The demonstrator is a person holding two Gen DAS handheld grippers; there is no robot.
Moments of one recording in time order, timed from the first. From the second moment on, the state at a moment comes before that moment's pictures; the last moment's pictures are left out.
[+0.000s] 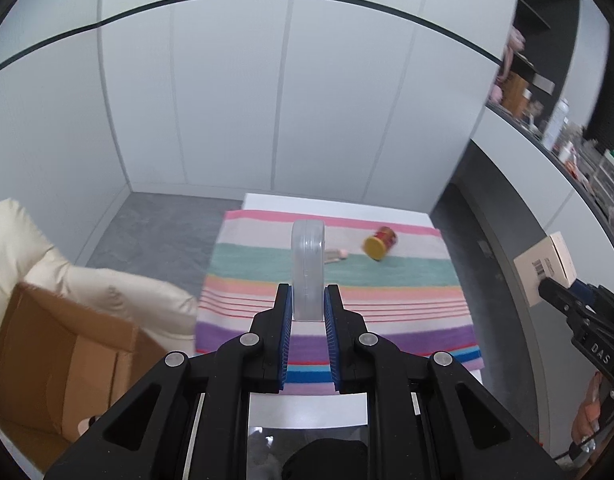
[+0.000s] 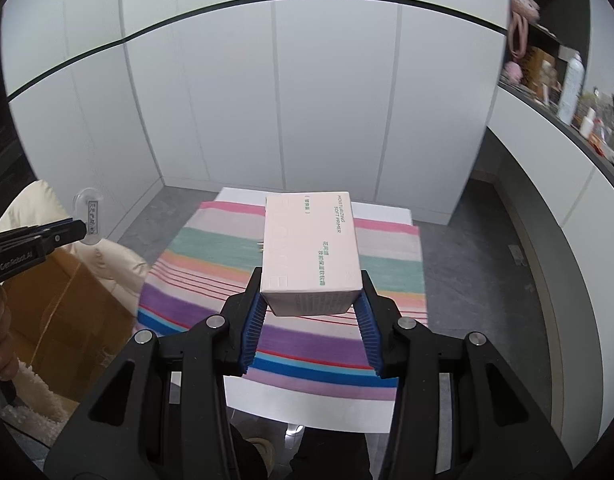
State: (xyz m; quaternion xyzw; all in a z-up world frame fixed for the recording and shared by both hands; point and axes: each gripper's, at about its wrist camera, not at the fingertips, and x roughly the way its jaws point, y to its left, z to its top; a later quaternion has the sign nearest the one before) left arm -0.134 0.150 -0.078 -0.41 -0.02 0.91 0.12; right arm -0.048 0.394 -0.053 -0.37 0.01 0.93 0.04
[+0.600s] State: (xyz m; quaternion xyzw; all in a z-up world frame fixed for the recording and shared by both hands) left arm -0.091 -0.051 -0.108 -0.42 -0.07 0.90 -0.06; right arm -0.093 0.176 -0.069 -0.38 -0.06 0.91 -0.15
